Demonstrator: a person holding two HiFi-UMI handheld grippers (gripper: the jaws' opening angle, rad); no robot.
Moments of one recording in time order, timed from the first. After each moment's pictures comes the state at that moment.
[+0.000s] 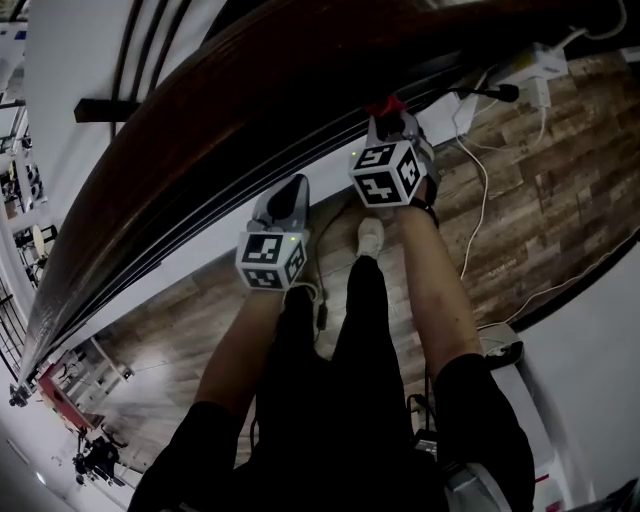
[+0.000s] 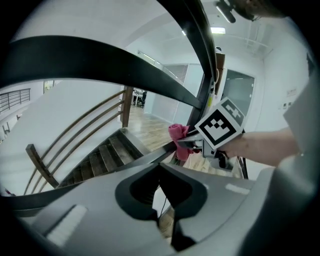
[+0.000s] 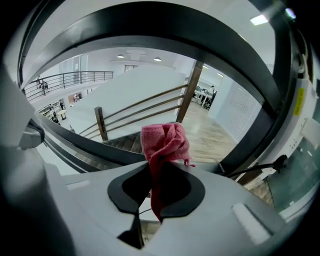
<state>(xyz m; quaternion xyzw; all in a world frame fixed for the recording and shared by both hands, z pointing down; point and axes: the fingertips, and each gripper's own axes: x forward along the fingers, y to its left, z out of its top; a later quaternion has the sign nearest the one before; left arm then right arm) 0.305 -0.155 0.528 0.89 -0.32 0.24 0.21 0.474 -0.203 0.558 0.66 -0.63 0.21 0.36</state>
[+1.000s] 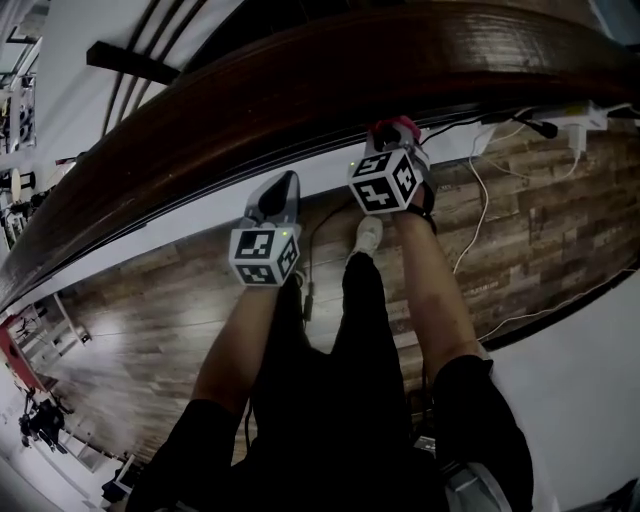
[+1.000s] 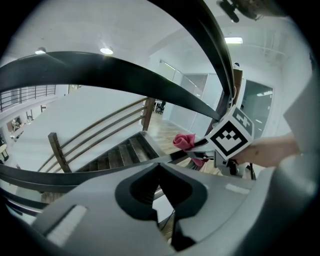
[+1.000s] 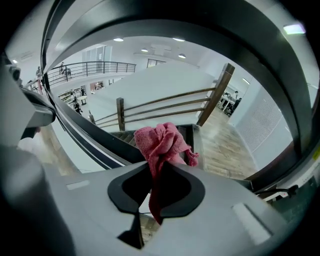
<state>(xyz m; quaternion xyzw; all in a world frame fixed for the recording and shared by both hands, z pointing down) 0.208 -0.153 0.527 0.85 -0.42 0.20 0.25 0.371 -0.203 0.570 0.56 -0.68 0.19 0.43</state>
